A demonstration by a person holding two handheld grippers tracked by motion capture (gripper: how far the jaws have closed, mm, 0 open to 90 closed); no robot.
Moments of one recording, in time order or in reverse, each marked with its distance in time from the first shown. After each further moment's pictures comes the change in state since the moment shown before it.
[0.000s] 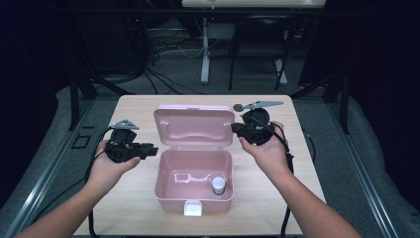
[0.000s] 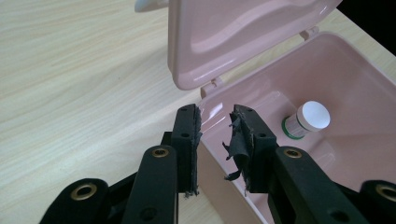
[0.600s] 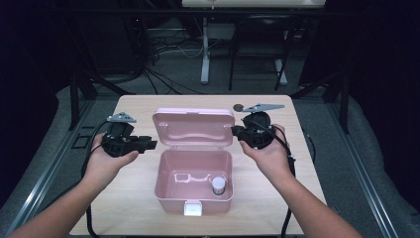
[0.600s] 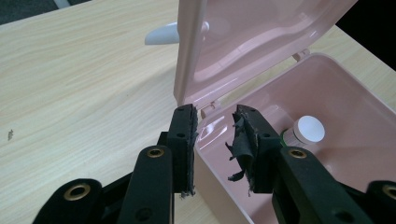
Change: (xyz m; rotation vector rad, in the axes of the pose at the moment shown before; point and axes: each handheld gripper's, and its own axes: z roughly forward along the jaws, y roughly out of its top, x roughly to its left) left arm -0.005 0.015 -0.015 -0.038 0.021 0.015; right arm 0.004 -0.006 -0.007 0.000 0.013 -0.017
